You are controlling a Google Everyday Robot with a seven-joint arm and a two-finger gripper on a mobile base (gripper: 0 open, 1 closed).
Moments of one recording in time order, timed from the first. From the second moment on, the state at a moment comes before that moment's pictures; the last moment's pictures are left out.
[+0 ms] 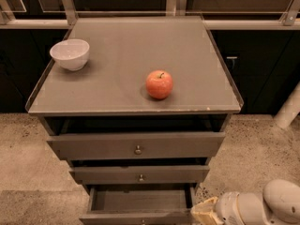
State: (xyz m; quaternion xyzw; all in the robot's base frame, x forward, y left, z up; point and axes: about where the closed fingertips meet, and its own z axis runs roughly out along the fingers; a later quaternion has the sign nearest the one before) arm 0.335 -0.168 0.538 -0.36 0.84 0.32 0.24
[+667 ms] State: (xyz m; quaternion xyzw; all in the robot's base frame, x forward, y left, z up) arm 0.405 -0.159 0.409 -0.28 0.86 0.35 0.26
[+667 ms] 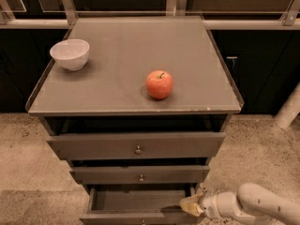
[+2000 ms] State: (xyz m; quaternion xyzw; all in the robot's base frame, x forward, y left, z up) arm 0.389 -0.139 0.277 -0.19 0.87 0.41 0.17
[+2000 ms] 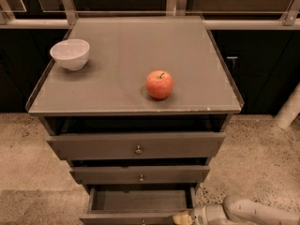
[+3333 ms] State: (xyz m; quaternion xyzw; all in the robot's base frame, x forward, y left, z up) arm 0.411 -0.157 0.191 -0.09 0.90 0.39 0.16
